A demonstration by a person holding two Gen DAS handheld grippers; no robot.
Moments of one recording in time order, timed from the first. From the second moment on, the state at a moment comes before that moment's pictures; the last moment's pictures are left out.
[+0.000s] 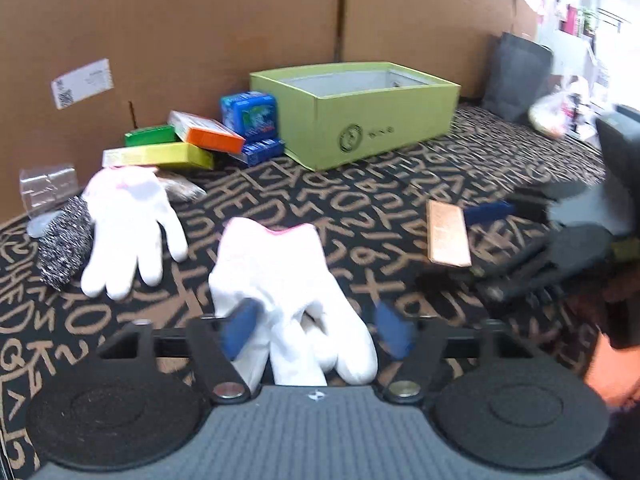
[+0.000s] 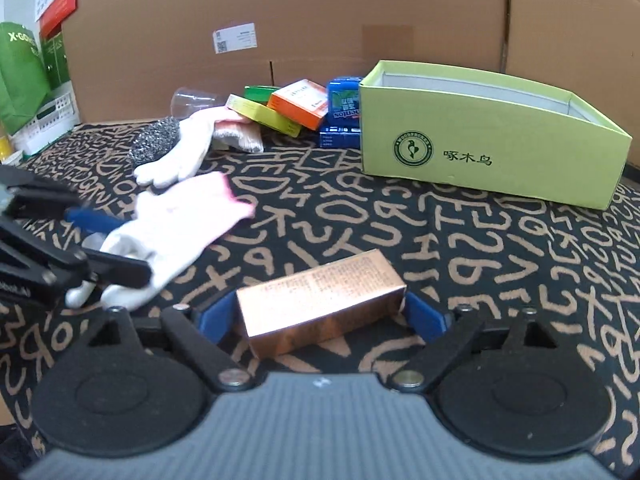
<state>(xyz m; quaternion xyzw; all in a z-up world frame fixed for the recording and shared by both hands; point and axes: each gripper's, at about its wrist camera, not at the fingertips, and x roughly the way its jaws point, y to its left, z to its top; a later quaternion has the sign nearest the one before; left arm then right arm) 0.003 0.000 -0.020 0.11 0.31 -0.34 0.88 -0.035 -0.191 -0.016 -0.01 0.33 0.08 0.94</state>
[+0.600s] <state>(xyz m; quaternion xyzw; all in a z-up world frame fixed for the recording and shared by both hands) 0.023 -0.019 -0.023 0.12 0.33 -0.32 0.88 -0.034 -0.195 -0.017 -0.02 0.31 0.08 0.95</state>
